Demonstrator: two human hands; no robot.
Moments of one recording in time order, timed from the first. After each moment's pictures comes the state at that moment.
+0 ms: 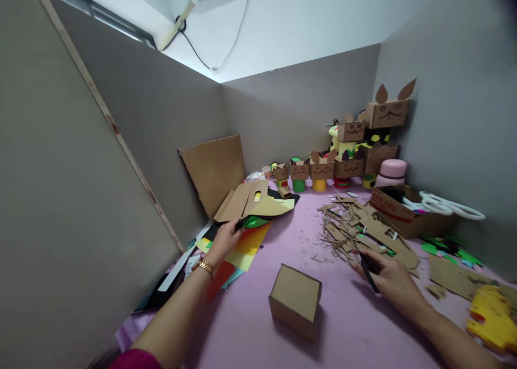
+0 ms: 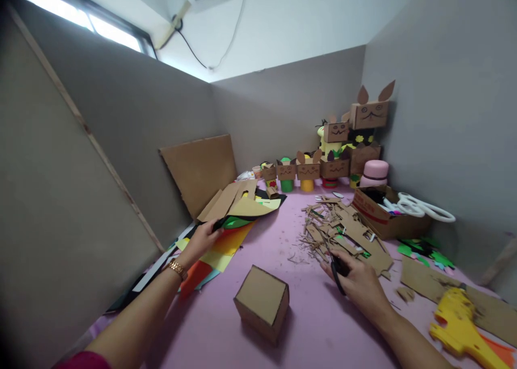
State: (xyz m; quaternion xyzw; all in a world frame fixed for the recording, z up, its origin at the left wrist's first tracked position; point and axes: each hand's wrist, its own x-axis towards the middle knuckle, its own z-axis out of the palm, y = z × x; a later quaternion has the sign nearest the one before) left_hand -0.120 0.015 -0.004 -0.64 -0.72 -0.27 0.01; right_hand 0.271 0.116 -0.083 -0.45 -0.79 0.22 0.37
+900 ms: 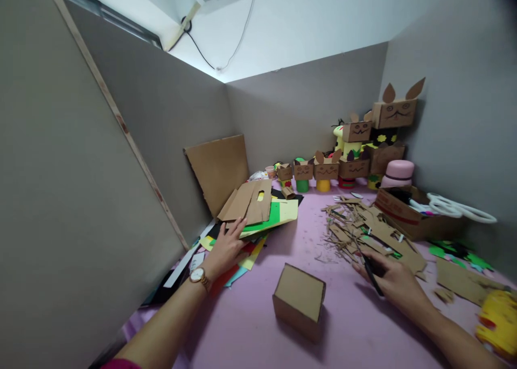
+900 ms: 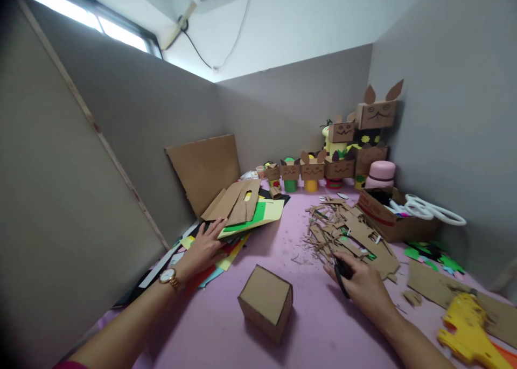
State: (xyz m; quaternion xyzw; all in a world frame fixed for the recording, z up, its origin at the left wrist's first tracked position) left_hand -0.119 -0.018 -0.017 -0.75 -0.63 -0.07 0.20; right_hand 0.271 0.118 -0.087 -0.43 -0.80 0.21 0.37
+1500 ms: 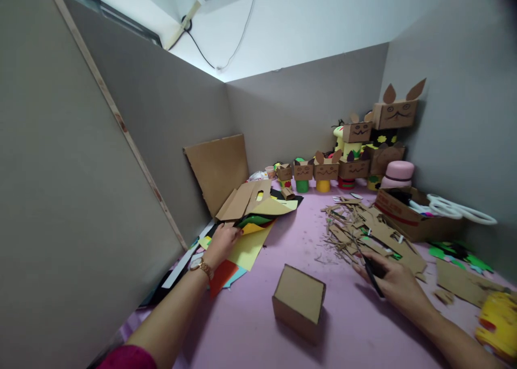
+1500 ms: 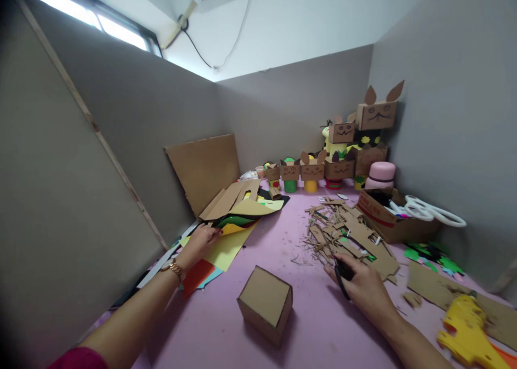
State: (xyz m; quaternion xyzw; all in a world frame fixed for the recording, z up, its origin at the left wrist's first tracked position) left_hand -0.145 0.006 -0.013 -0.67 -0.73 -0.10 0.10; right_hand 0.273 0.117 -0.086 -0.43 -0.80 0.20 0.37
